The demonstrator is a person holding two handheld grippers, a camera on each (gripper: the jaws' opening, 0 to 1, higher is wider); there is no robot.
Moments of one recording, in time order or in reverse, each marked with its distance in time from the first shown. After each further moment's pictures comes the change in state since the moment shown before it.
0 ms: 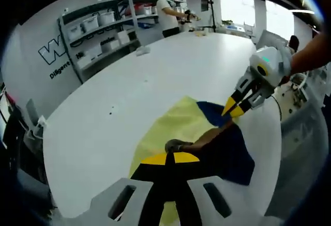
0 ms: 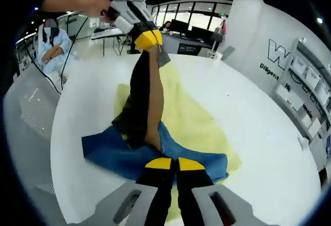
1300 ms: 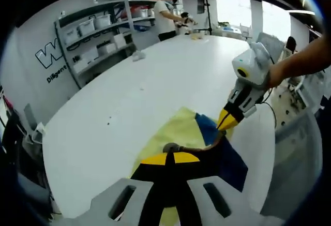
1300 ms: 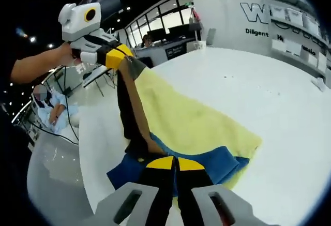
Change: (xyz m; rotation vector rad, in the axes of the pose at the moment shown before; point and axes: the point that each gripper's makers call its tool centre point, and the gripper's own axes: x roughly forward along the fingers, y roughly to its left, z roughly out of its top) left arm -0.006 -0.006 0.038 0.010 -0.019 -0.024; right arm 0.003 -0.001 0.008 0.465 -0.045 0.146
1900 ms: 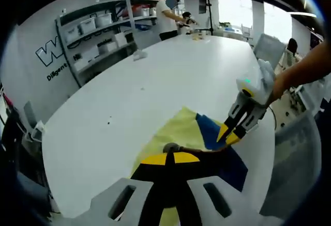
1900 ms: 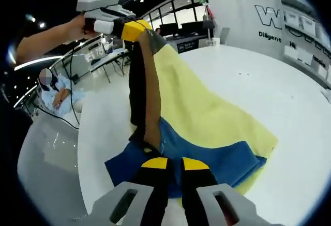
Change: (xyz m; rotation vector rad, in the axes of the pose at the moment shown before) left arm 0.001 0.002 0.002 -0.014 0.007 -0.002; right arm 0.023 0.020 -0.026 -0.117 0.047 0.056
